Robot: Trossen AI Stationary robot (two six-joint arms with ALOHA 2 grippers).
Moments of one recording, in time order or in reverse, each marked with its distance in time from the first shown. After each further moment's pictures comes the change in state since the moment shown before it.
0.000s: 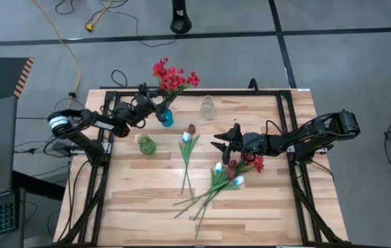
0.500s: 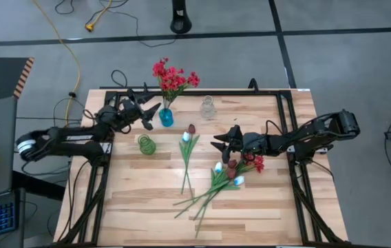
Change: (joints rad) left arm -0.004 -0.491 -0.115 -0.467 0.064 -0.033; right arm 0.000 0.000 0.000 0.003 -0.016 0.171
